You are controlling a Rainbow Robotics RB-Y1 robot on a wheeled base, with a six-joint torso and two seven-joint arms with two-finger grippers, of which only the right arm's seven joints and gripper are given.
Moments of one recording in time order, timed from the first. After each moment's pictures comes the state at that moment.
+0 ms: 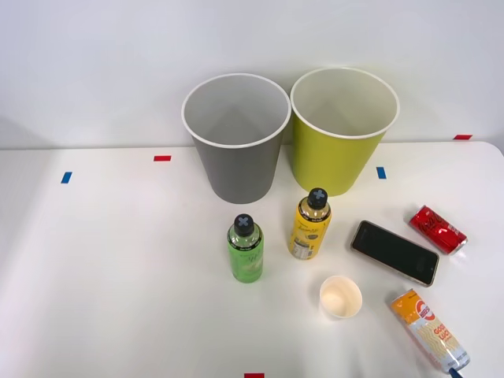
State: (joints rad) arm 1.03 -0.38 0.35 -1.86 -0.16 -0.77 1.78
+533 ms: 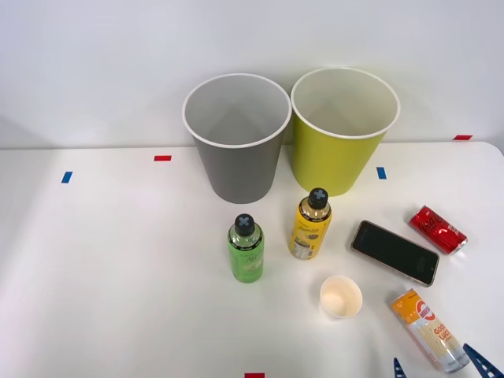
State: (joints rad) arm 1.03 -0.51 0.27 -2.12 -0.31 -0.37 1.77
